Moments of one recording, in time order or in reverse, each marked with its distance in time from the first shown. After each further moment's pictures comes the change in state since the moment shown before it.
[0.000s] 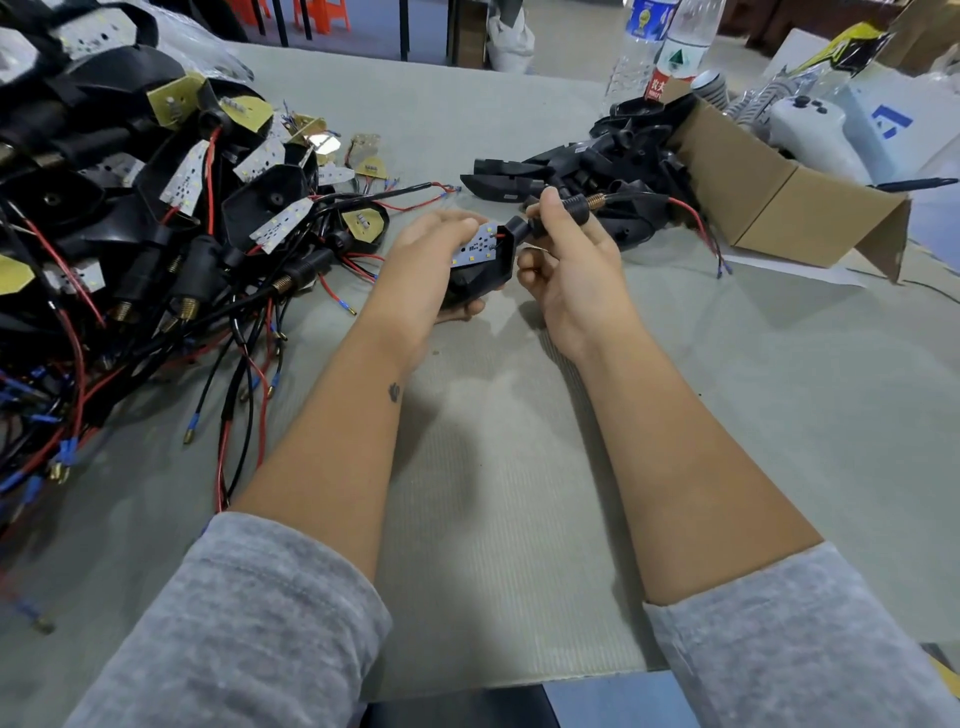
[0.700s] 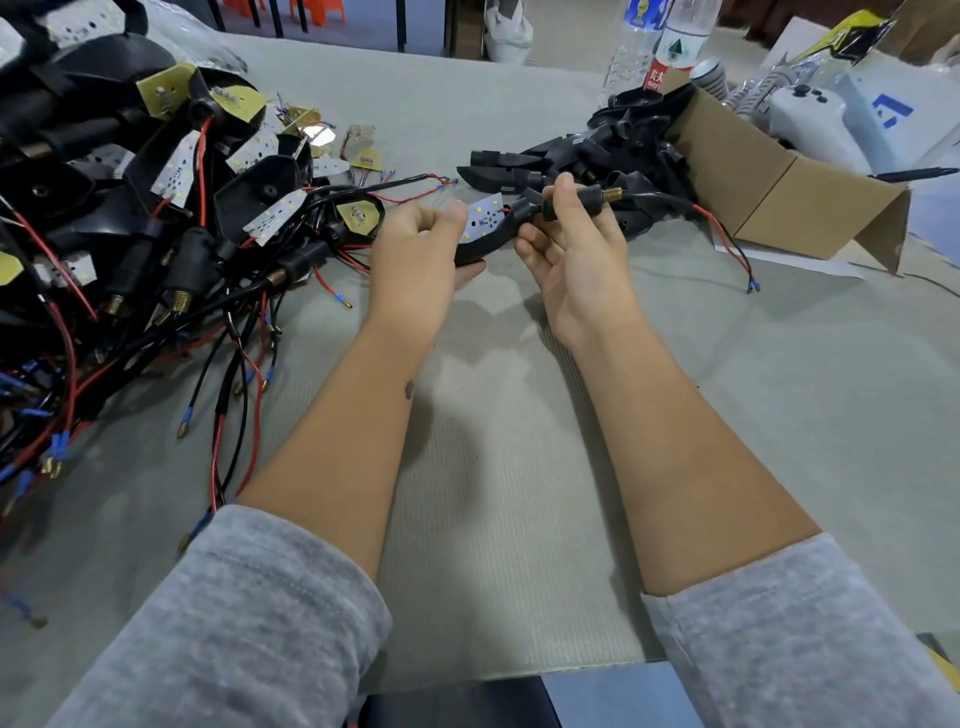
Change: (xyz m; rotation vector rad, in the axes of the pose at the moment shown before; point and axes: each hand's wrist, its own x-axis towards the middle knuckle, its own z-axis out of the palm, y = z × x) left_hand 0.009 -0.010 0.010 0.043 0.209 0.155; right_hand 0.000 -0.004 0.000 0.111 0.045 -0.016
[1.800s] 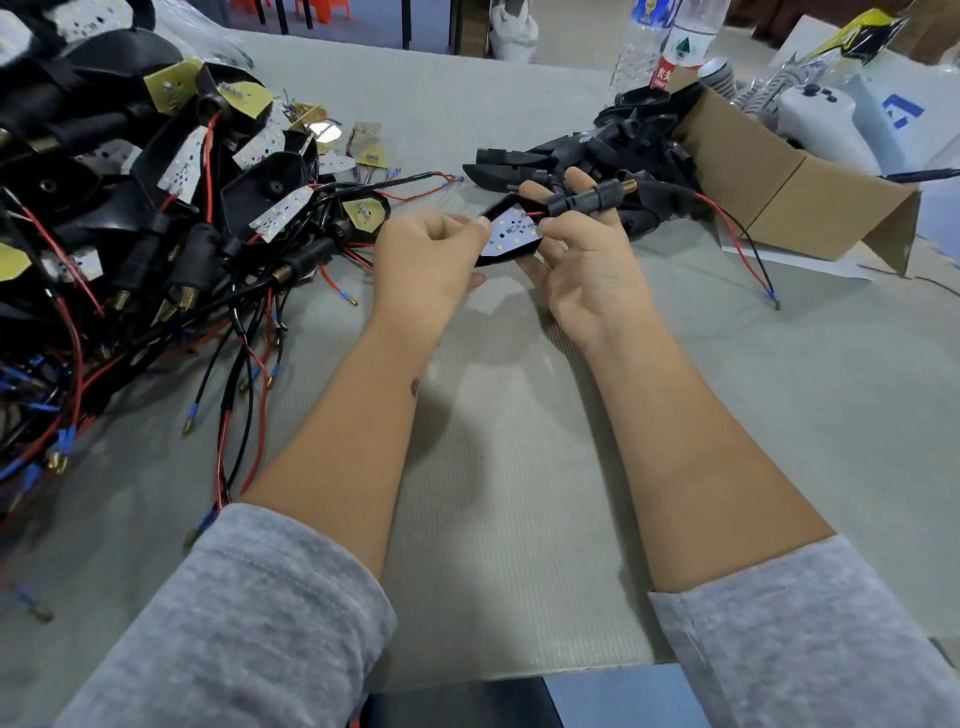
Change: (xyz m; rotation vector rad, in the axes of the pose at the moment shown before) left_hand -0.006 0.005 -0.001 0.165 -0.003 0.005; right_hand -0.002 -0.005 -0.002 0.114 -0.128 0.080
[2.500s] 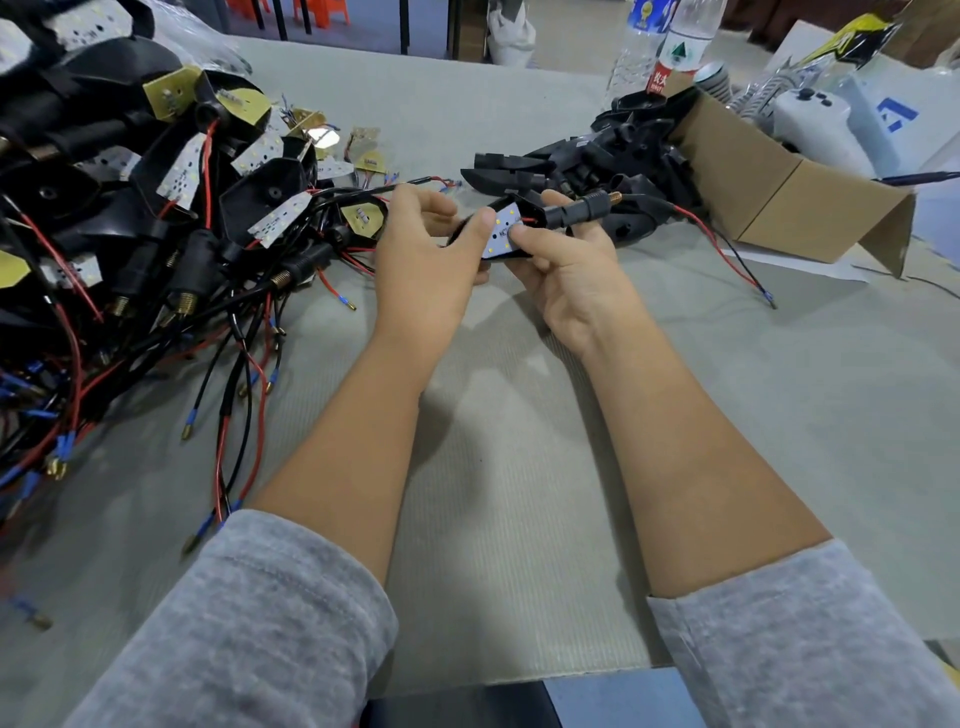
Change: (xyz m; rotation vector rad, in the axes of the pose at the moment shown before) left_hand -0.008 0.001 0.001 0.008 0.038 0.185; right_hand -0.003 0.004 0.004 -0.067 0.013 0.036
